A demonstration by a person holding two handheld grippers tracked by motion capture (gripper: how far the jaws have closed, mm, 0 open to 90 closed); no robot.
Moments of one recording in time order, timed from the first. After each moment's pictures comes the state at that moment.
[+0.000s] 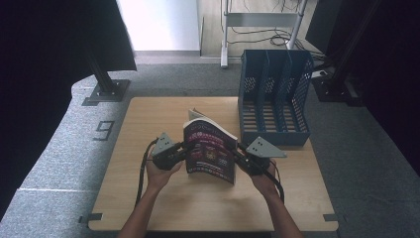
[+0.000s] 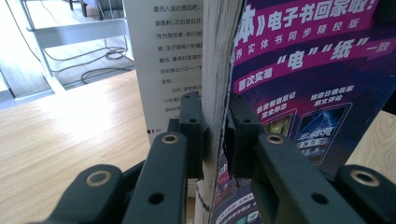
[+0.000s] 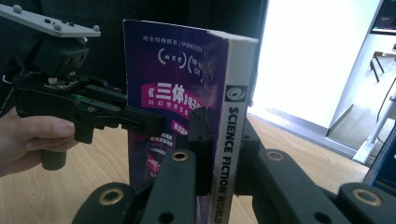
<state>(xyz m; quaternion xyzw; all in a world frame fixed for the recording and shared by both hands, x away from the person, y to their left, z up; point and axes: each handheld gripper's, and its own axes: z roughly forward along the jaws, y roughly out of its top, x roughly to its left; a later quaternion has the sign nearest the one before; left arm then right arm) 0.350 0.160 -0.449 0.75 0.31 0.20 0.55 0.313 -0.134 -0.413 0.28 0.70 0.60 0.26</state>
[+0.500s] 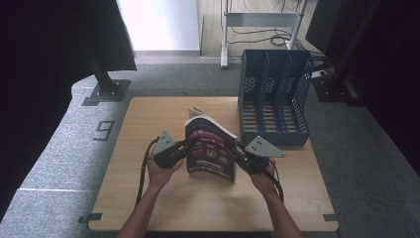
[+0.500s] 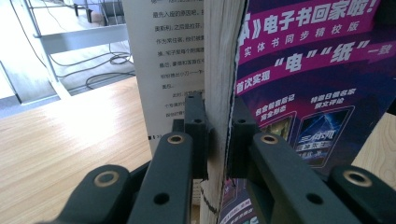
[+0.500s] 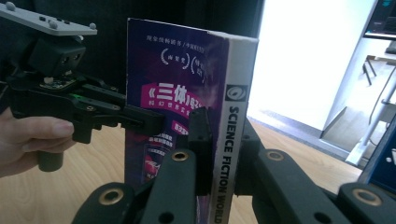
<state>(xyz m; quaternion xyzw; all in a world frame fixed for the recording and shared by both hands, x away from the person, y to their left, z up) 0.356 0.158 -0.448 0.75 0.31 0.21 0.55 0.317 -0.132 -0.413 0.28 0.70 0.60 0.27</state>
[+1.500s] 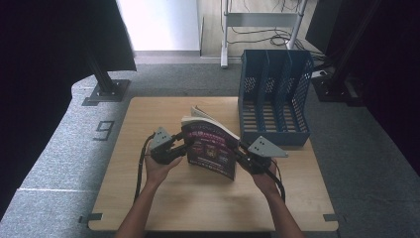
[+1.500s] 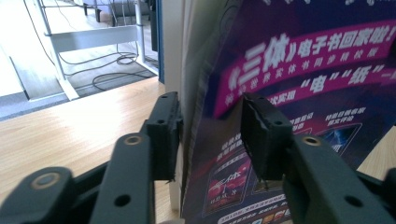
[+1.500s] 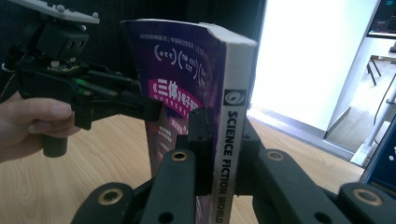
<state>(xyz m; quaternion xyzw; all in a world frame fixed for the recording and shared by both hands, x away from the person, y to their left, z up) 0.363 0.166 -0.438 0.73 0.32 0.21 0.56 0.319 -0.139 -0.418 0.27 0.70 0.61 0.27</state>
